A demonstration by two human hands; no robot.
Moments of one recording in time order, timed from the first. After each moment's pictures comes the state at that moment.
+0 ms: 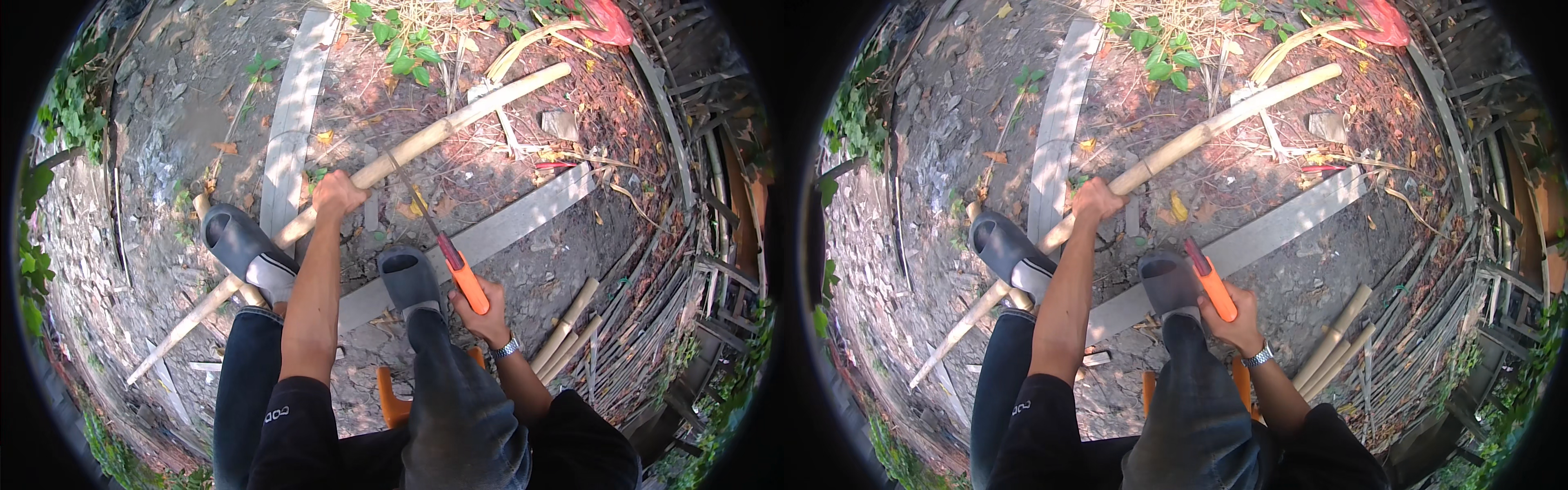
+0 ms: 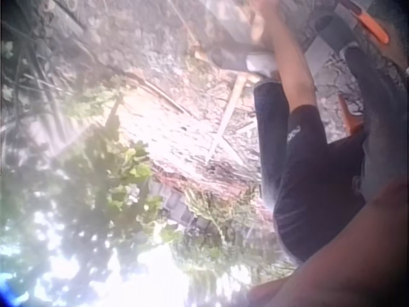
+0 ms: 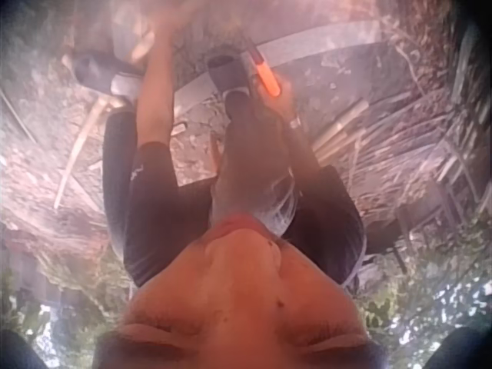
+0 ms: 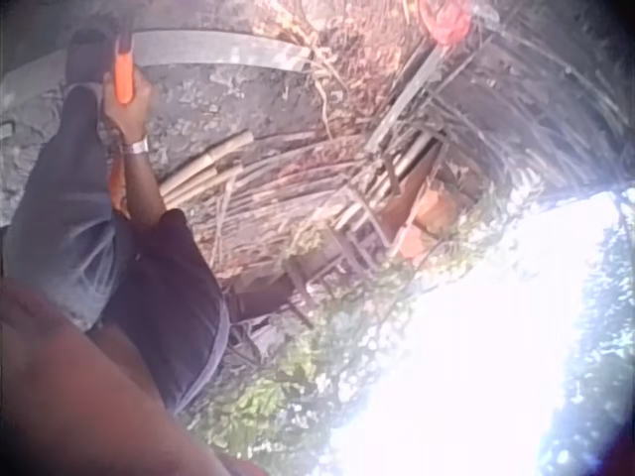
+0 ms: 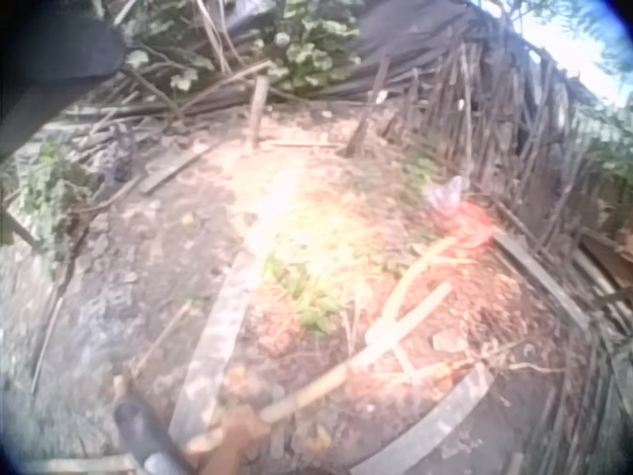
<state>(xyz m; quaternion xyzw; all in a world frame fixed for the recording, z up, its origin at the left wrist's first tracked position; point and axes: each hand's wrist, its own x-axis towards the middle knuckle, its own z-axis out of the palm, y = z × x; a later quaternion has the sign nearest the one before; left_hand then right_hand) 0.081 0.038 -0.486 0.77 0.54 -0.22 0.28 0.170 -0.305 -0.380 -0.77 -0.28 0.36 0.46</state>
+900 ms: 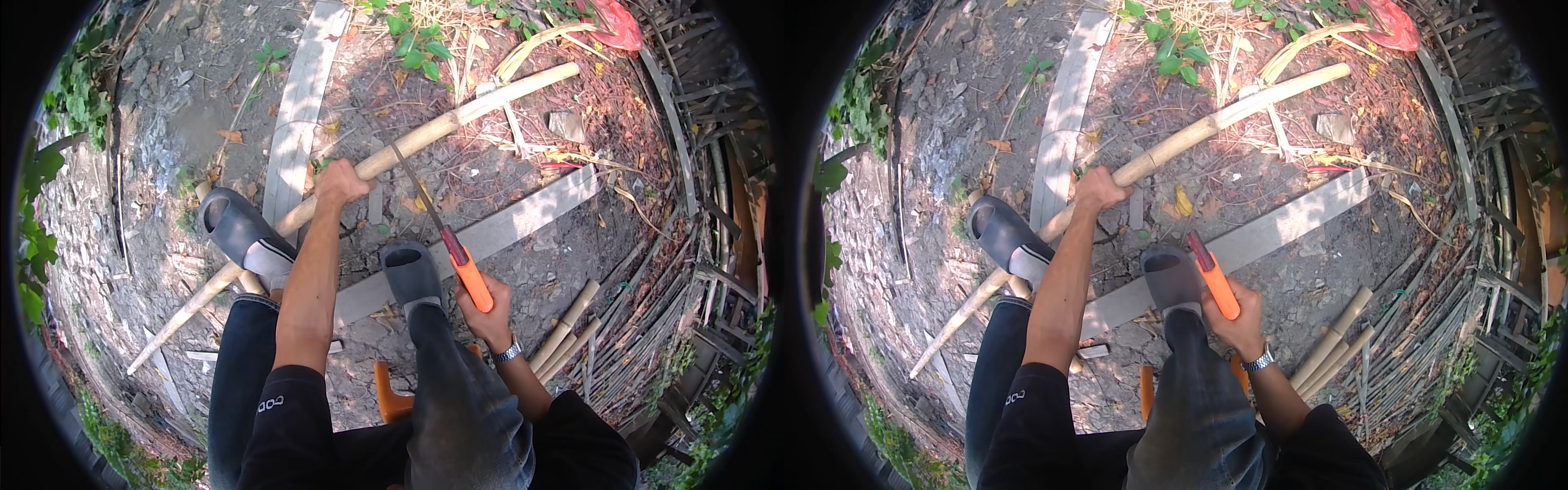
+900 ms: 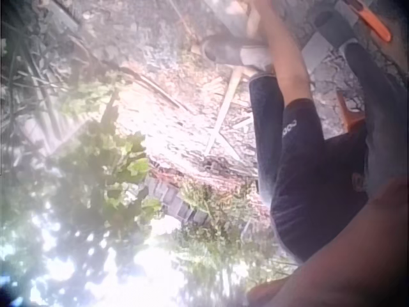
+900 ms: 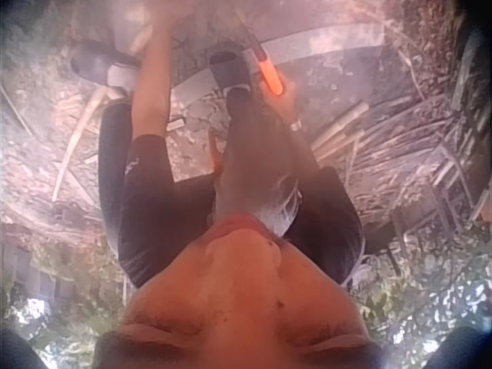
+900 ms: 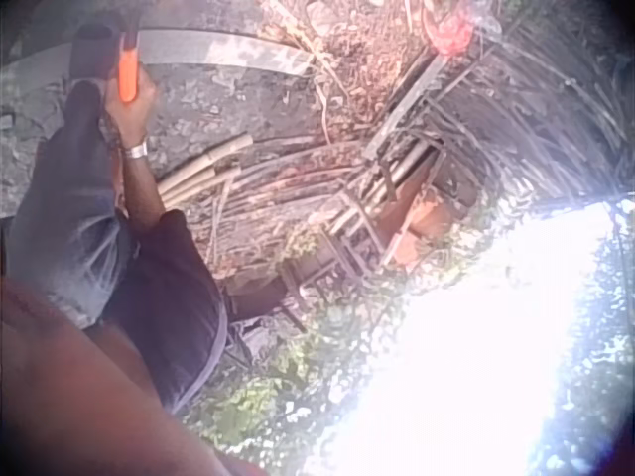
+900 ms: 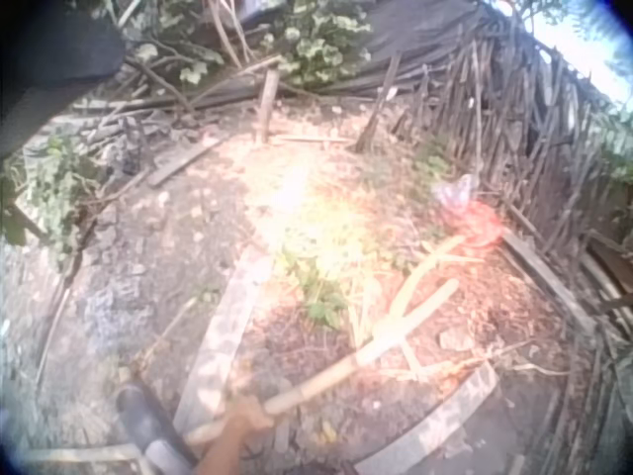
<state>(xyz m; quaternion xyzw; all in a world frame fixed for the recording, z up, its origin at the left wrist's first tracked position) 0.077 0.048 -0.494 0.80 0.49 -0.22 0.28 0.165 -0.297 -0.364 -0.79 -0.26 0.33 0.45</state>
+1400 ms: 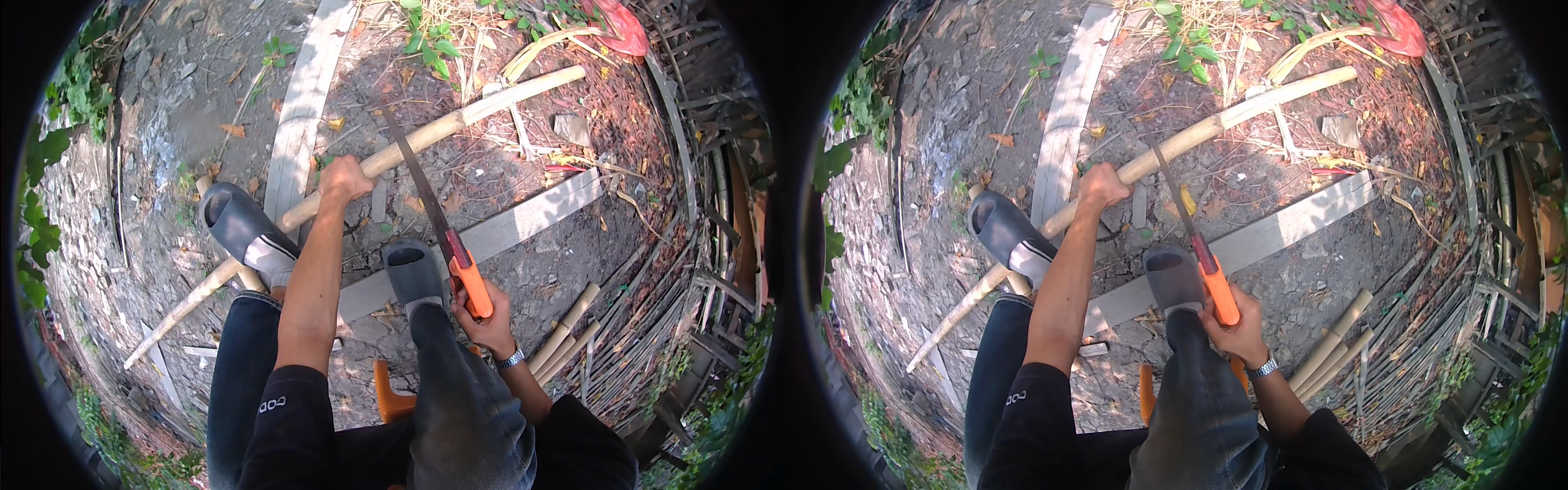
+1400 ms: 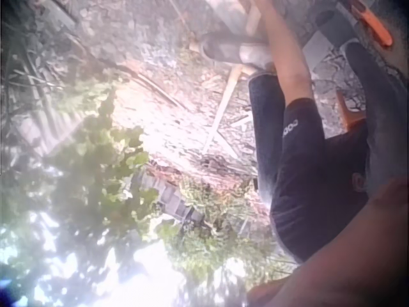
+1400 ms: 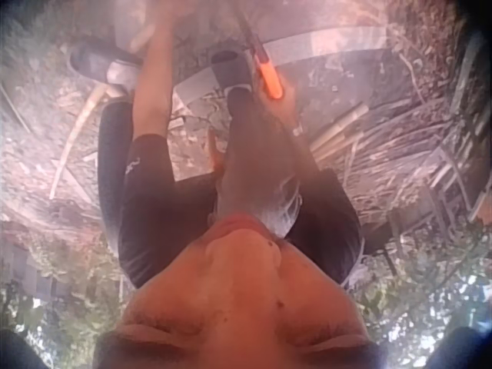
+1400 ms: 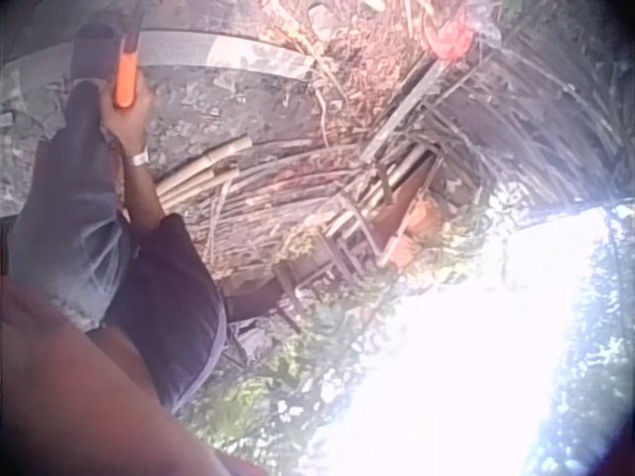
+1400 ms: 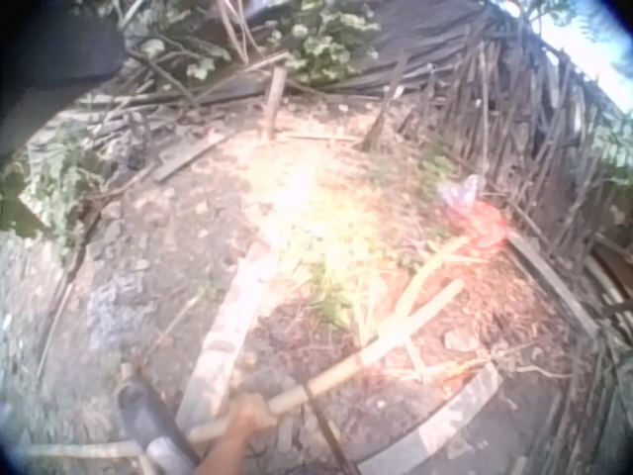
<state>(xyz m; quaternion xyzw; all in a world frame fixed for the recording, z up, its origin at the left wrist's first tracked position) 0.077 0.051 -0.501 0.79 0.49 -0.23 0.27 0.161 -0.309 -0.368 -0.72 -0.31 0.38 0.49</state>
